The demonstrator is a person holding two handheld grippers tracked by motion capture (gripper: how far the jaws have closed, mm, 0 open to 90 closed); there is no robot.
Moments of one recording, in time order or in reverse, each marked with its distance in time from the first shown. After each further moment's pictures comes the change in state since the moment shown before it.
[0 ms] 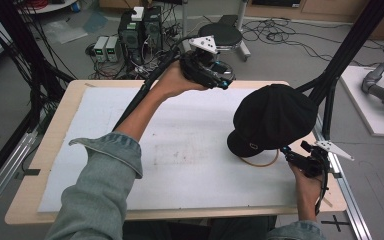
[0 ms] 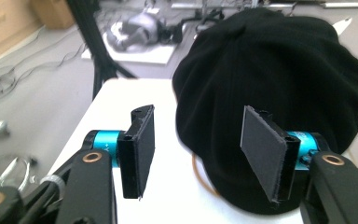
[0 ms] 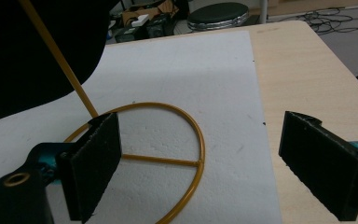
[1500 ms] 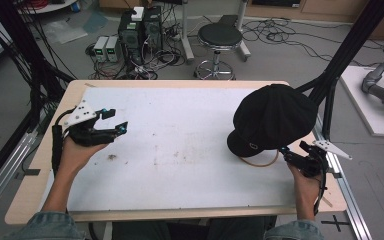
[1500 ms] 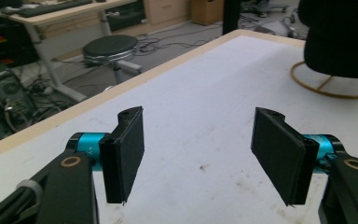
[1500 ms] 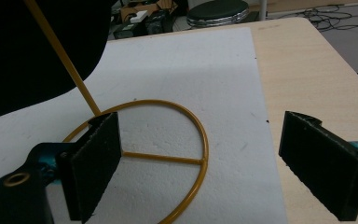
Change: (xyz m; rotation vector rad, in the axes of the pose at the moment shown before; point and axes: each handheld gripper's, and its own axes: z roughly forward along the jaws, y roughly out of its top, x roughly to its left) left arm -0.089 -0.237 -0.184 -0.128 0.567 -0.273; right arm 0.005 0.000 0.002 0.011 -0.007 -0.003
